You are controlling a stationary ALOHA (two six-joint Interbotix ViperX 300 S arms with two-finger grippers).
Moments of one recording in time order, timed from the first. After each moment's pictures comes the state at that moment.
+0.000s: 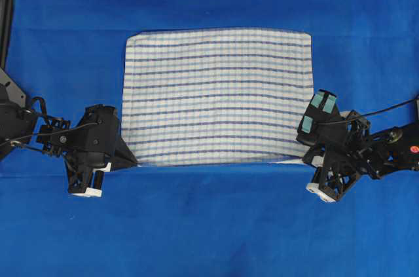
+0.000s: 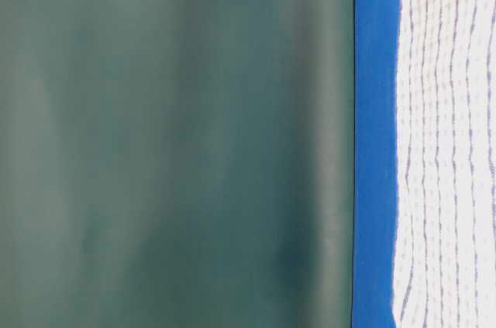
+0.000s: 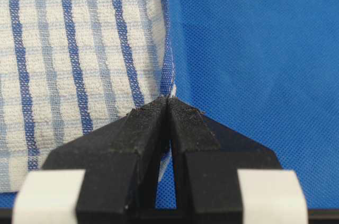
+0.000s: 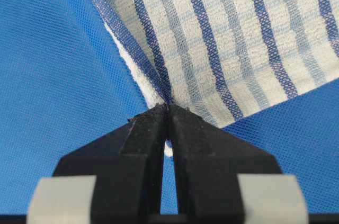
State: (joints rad) left arm -0.26 -0.11 1.13 -0.02 -0.25 -0.17; right arm 0.33 -0.08 0.91 -0.55 0.33 1.35
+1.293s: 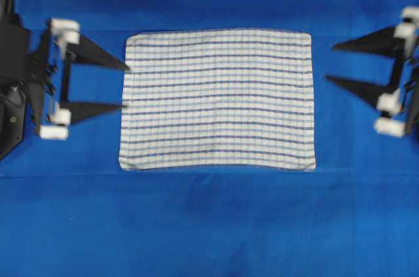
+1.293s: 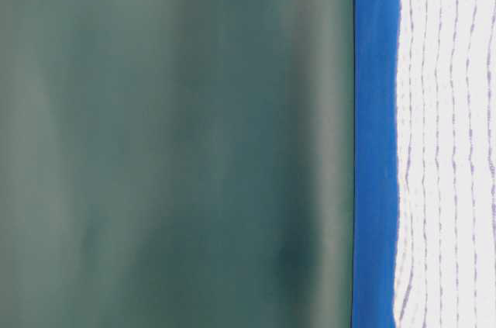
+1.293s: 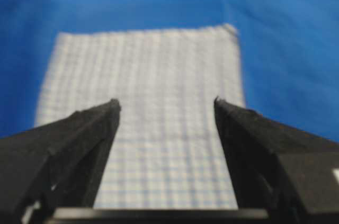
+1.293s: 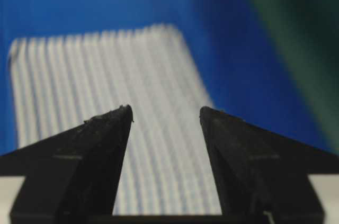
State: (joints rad) left arm 0.04 -0.76 1.02 -0.02 -0.01 0.13; right arm 0.25 -0.79 0.91 -1.25 0.58 1.26
